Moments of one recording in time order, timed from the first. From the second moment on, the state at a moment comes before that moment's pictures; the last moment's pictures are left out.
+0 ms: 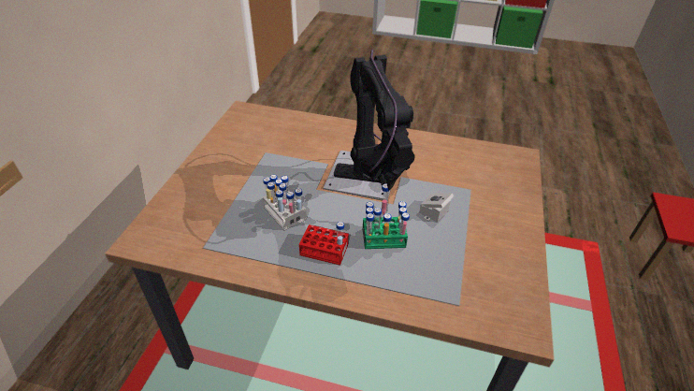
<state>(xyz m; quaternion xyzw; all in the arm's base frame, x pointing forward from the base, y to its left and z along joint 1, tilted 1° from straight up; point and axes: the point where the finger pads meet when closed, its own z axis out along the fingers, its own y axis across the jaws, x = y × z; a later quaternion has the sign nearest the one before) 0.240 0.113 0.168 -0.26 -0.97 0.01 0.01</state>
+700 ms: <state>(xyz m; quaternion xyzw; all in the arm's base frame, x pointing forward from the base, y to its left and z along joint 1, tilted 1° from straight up) 0.231 0.089 0.170 -0.27 -0.96 0.01 0.00</state>
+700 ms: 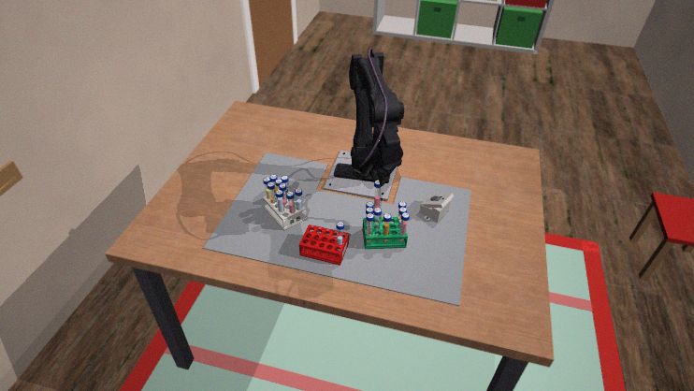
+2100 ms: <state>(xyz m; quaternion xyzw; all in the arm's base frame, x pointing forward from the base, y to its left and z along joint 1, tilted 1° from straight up) 0.286 -0.024 0.171 -0.27 -0.96 0.01 0.01</state>
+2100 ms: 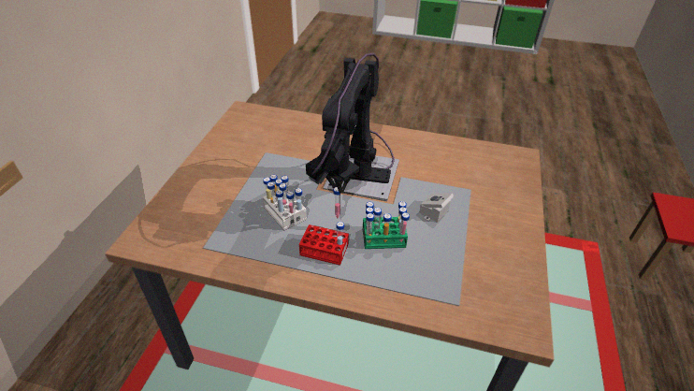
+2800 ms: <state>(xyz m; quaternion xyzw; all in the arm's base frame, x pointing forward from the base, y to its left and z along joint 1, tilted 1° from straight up) 0.299 -0.038 0.174 -0.41 -0.91 0.01 0.00</state>
